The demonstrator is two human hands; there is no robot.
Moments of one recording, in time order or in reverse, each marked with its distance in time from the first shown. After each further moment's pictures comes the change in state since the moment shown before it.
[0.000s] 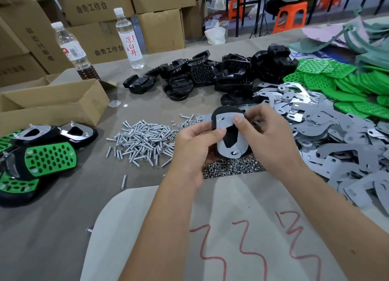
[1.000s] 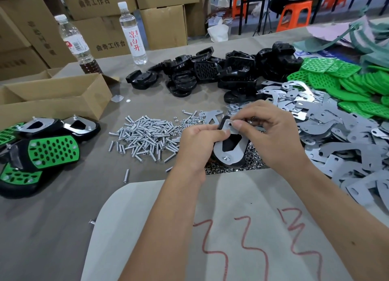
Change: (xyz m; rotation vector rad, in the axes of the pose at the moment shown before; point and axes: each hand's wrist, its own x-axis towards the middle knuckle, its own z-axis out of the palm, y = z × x) left_hand -0.006 0.004 0.002 0.118 -0.011 -0.029; right_hand 0.005 0.001 -0.003 0.052 -0.119 -0.326
